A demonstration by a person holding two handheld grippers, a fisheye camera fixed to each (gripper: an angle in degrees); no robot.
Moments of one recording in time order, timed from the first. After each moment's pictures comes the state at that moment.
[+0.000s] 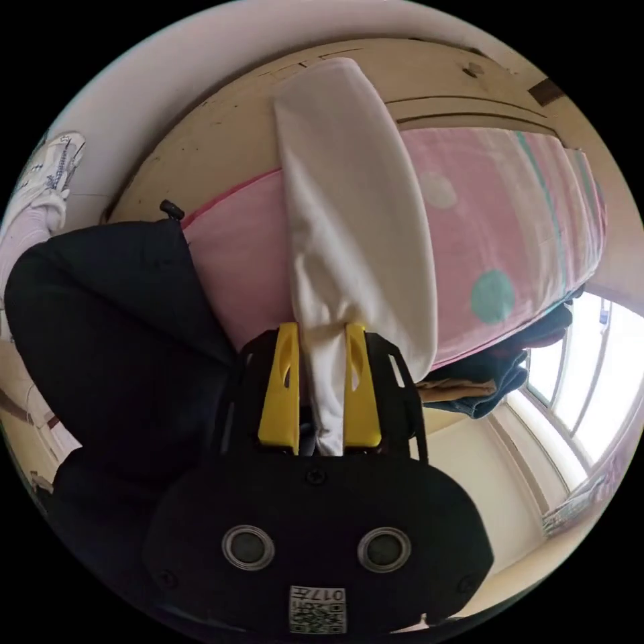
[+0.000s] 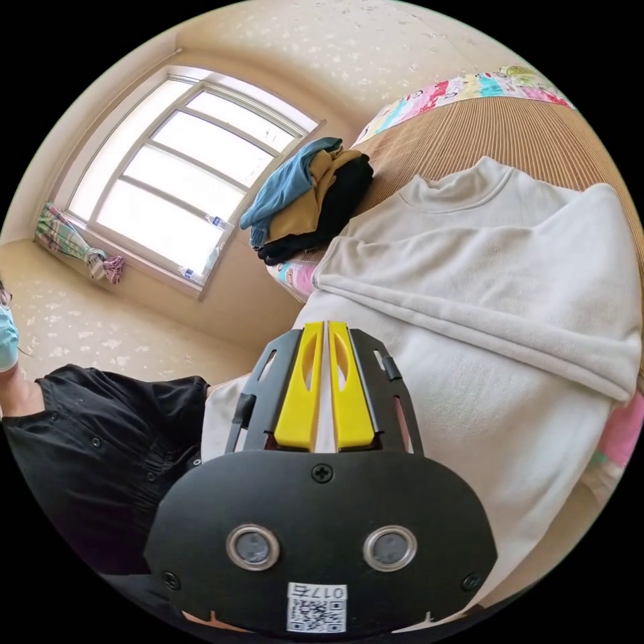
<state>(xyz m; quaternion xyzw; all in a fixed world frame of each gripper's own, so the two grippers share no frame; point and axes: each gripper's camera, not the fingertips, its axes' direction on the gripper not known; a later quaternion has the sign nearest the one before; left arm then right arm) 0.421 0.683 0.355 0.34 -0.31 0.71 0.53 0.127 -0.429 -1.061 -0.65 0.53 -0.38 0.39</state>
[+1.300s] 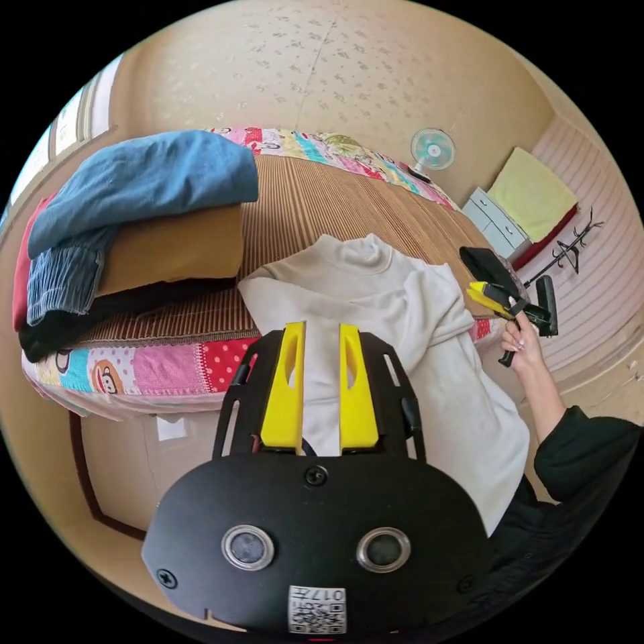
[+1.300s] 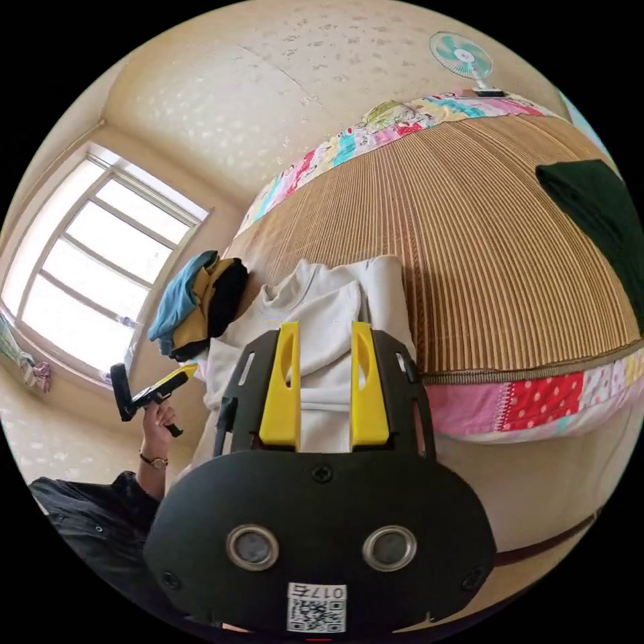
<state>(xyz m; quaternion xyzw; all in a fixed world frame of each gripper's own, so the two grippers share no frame) 0.098 0.204 0.319 0.19 -0.81 0.38 -0.41 0.054 -0.472 -0.953 -0.41 0.62 -0.53 0.41</state>
